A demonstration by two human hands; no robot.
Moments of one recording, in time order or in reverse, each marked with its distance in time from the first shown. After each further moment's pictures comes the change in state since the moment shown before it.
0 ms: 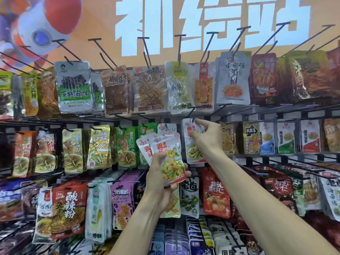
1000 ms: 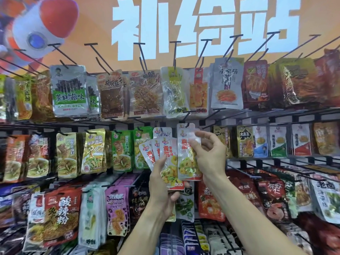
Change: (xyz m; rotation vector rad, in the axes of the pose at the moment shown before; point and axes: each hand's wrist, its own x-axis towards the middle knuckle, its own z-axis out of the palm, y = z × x) left_hand -0.005 -0.018 0.013 -0.016 0.061 0.001; right_hand -0.050 0.012 -0.016 0.324 0.051 -0.004
